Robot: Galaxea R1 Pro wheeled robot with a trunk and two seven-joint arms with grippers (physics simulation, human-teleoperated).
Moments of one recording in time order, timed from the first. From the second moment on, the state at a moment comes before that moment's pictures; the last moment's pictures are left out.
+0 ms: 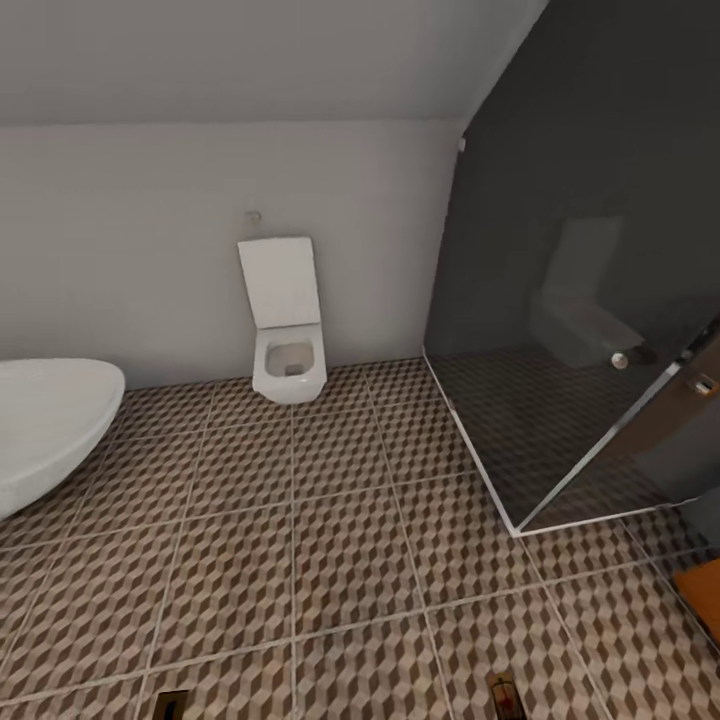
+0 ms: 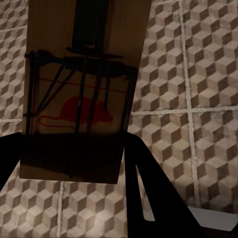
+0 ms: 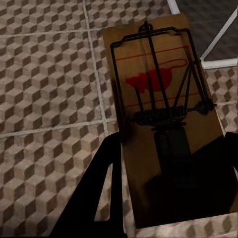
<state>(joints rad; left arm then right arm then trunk) -0.28 0.00 -0.56 0.07 0.59 -0.83 0.24 -0.09 -0.02 0.34 -0.36 -0.16 -0.75 -0.25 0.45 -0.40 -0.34</state>
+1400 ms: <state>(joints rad) -0.28 0.00 -0.57 0.07 0.60 -0.83 0.24 -0.09 -0.02 0.34 -0.36 -0.16 -0.76 -0.25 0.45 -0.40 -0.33</state>
